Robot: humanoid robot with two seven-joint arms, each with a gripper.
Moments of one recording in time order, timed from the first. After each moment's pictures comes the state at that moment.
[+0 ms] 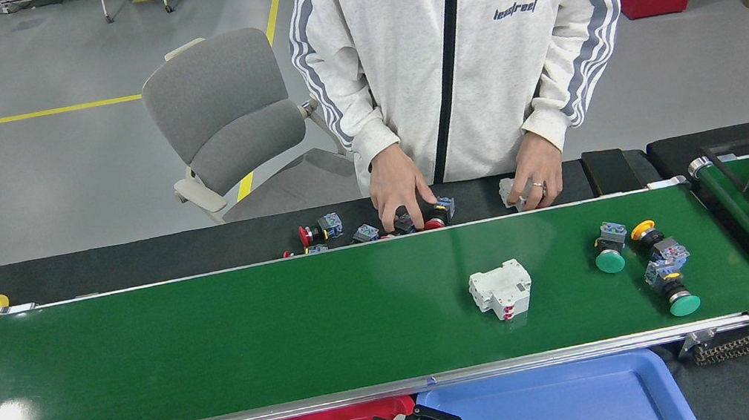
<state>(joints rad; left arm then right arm) 0.29 0.30 0.39 -1.56 -1.27 -0.33 0.07 -0.03 0.08 0.48 -1.54 1.44 -0.52 0.10</state>
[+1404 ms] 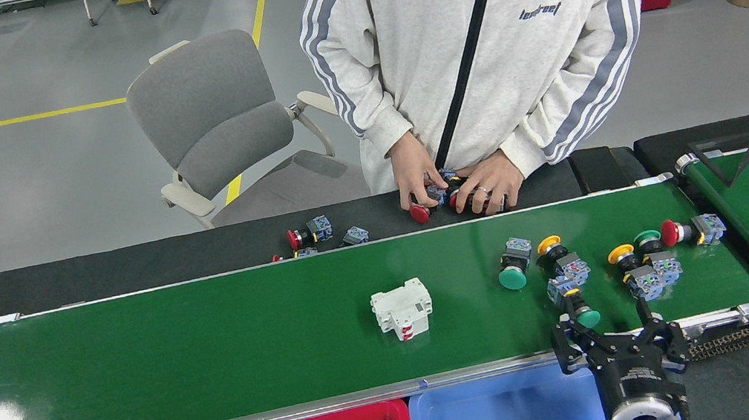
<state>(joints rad) 0.31 0.30 0.41 -1.57 -1.27 -0.35 0.07 -0.11 0.07 0.15 -1.42 1.44 0.28 0.12</state>
